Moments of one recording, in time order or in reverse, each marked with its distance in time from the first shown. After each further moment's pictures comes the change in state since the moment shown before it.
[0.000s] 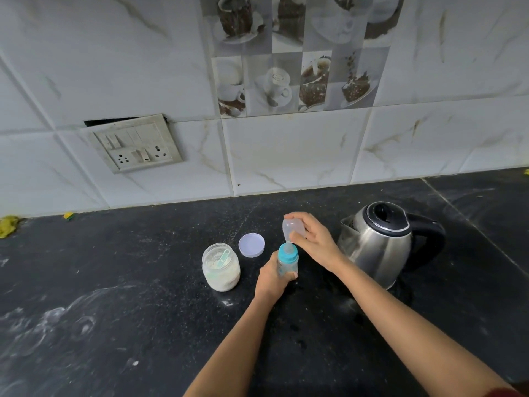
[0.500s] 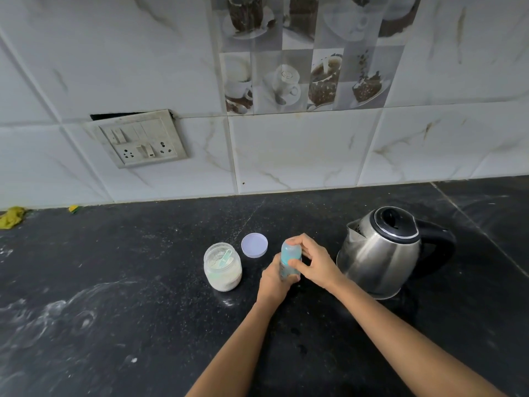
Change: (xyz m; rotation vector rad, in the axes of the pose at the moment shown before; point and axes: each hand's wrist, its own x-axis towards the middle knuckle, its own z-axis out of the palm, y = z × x) left_hand -0.002 -0.004 0.003 -0.050 0.026 0.031; right_hand -0.011 0.047 0.016 -0.263 -0.076 -0.090
